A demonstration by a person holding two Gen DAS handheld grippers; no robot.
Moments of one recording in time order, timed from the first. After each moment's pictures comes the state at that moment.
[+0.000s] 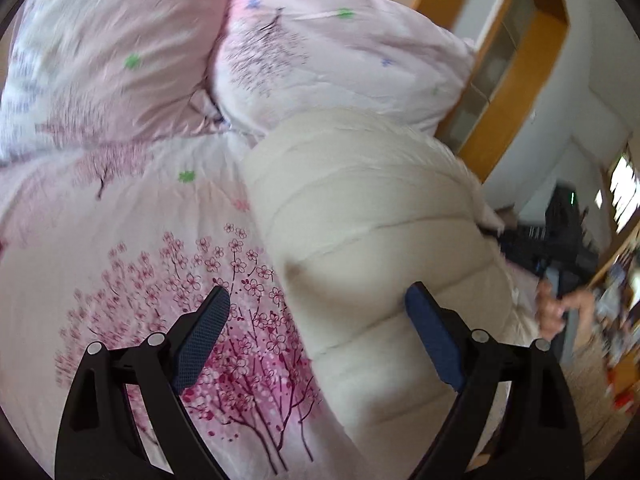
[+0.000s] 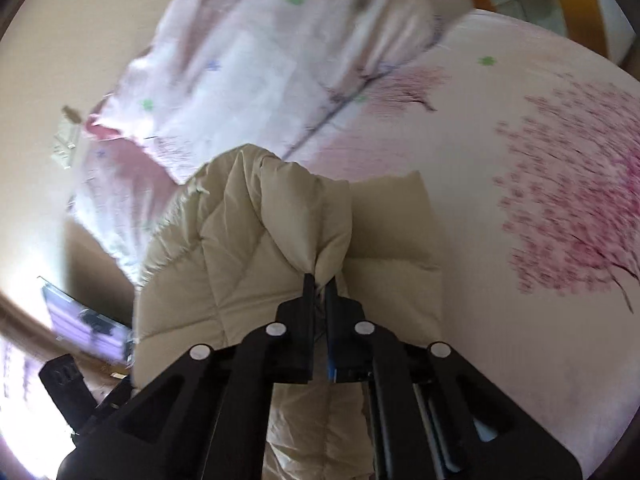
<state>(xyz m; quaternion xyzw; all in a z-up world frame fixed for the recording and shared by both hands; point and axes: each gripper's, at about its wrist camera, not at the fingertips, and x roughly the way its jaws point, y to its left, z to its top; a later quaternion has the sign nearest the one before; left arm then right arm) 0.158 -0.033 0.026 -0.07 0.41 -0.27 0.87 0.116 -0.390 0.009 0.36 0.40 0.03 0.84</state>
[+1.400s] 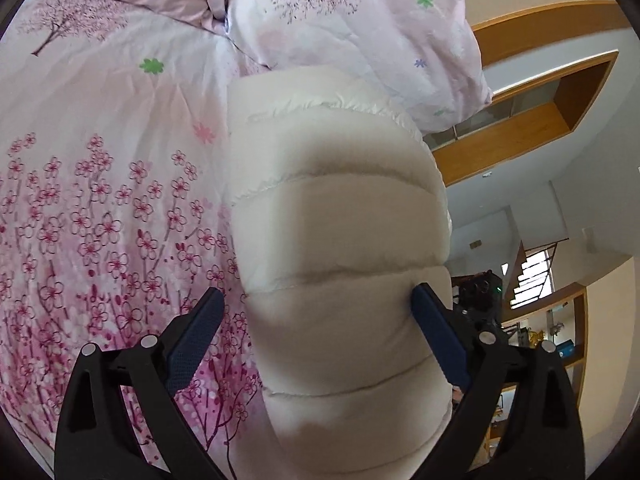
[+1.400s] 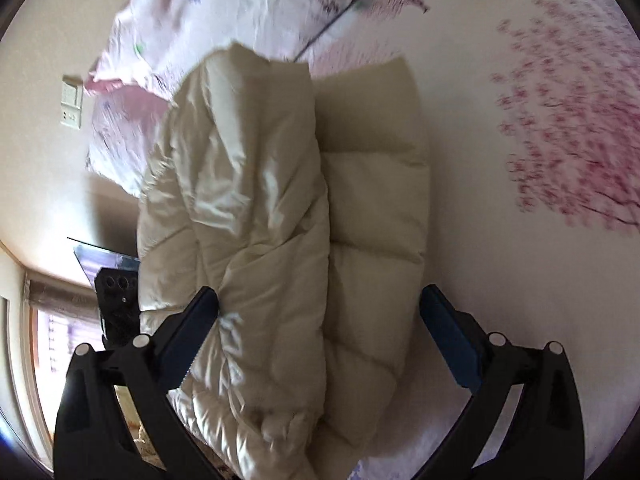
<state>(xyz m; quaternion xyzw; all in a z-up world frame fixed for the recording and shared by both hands) 0.210 -0.023 -0.028 -0.28 0.51 -0.35 0.73 0.116 -0.405 -0.026 0.39 0.52 0.15 0.75</state>
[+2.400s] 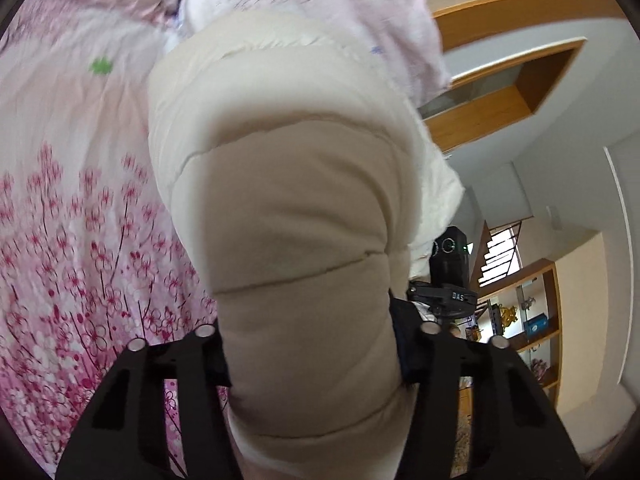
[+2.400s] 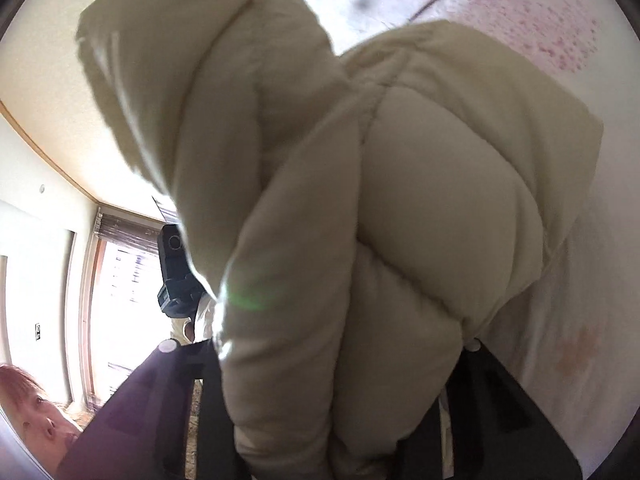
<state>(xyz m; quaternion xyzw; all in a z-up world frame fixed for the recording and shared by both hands) 0.214 -0.025 -0.018 -0.29 0.48 -0.43 0.71 0.164 -0.335 -0.021 0.39 0.49 0.35 0.70</state>
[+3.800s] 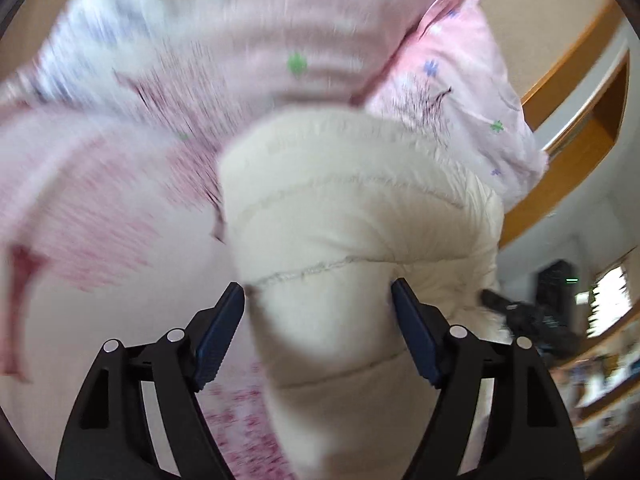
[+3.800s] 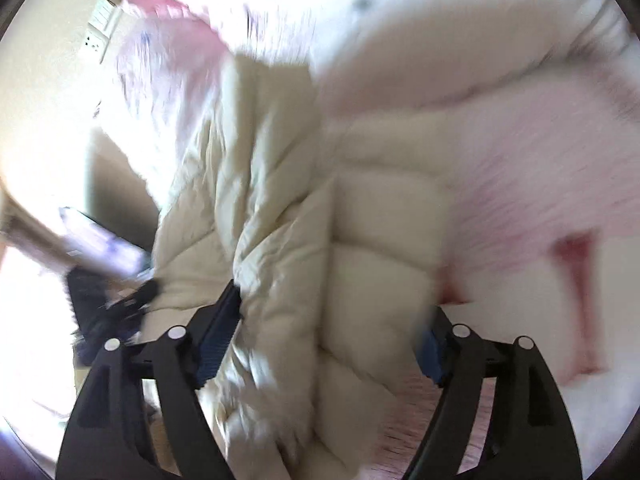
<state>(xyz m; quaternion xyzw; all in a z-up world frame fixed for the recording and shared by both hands) 0.254 0.103 0.033 -0.18 0.41 -0.20 0.87 0.172 -0.277 0.042 0.26 0.45 0.16 0.84</state>
